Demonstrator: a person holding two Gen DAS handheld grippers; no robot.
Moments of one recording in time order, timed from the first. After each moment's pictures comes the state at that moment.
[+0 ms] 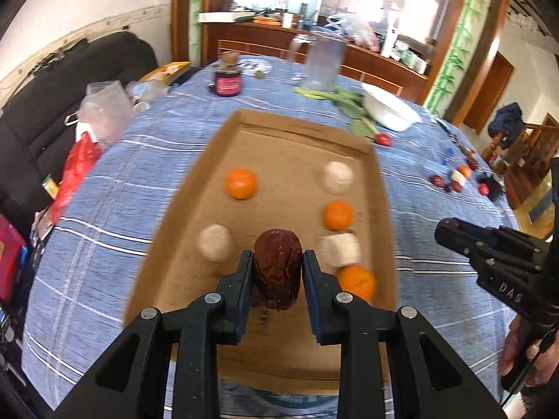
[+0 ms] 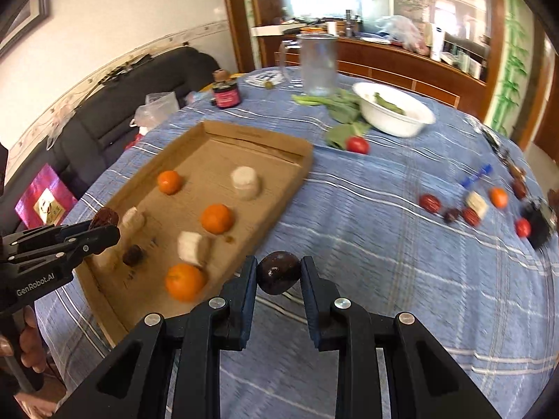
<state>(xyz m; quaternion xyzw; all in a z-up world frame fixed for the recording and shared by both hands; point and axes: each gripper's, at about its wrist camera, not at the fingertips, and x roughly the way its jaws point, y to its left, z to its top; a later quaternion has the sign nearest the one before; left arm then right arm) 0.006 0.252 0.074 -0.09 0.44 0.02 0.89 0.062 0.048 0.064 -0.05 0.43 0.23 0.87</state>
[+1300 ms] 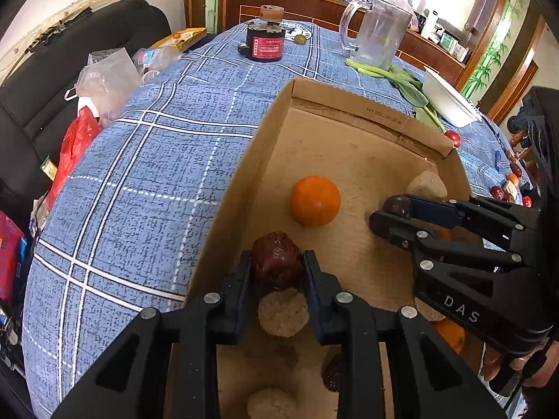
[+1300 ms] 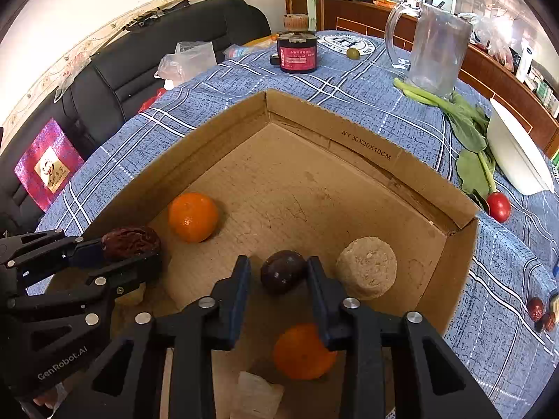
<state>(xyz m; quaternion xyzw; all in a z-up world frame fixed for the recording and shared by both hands) 0.077 0.303 0.024 -0.10 0.49 0.04 0.86 0.152 0.186 0.008 -0.13 0.48 0.29 0.82</state>
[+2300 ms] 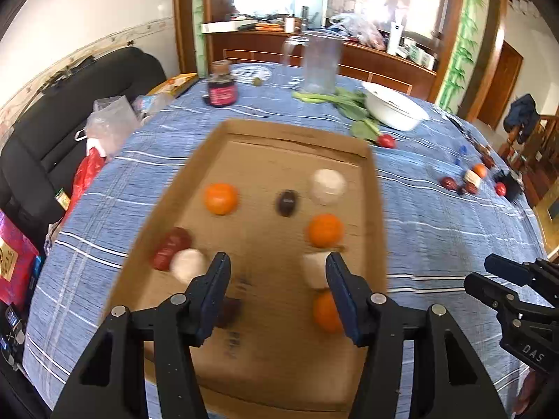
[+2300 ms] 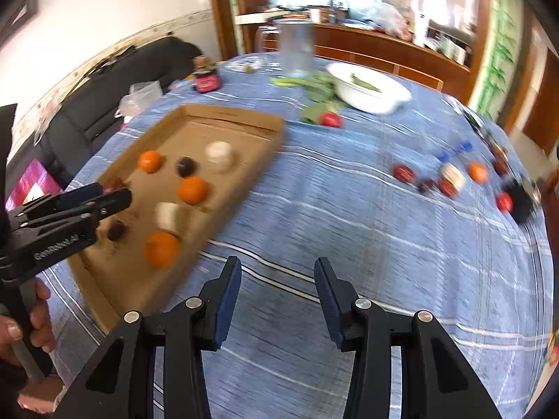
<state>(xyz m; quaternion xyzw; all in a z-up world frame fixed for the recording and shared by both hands) 0.027 0.196 0.071 -0.05 0.43 0.04 0.90 0.045 0.007 0.057 -0.06 0.45 0.18 0.87</state>
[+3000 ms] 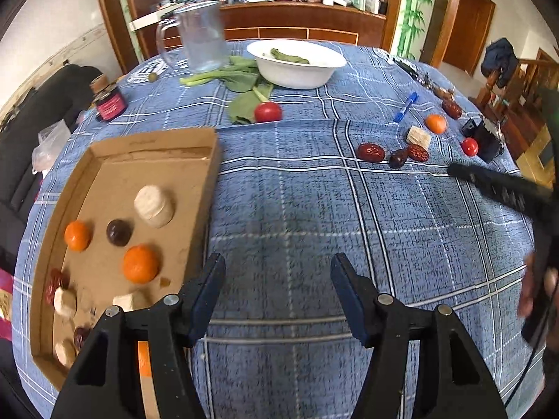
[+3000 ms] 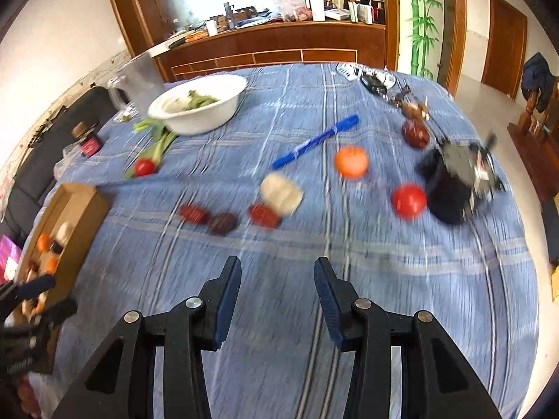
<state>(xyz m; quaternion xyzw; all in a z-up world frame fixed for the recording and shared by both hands) 0.104 0.051 0.051 0.02 0.49 -0.01 0.87 0.176 -0.175 0.032 0.03 0.45 0.10 0.89</state>
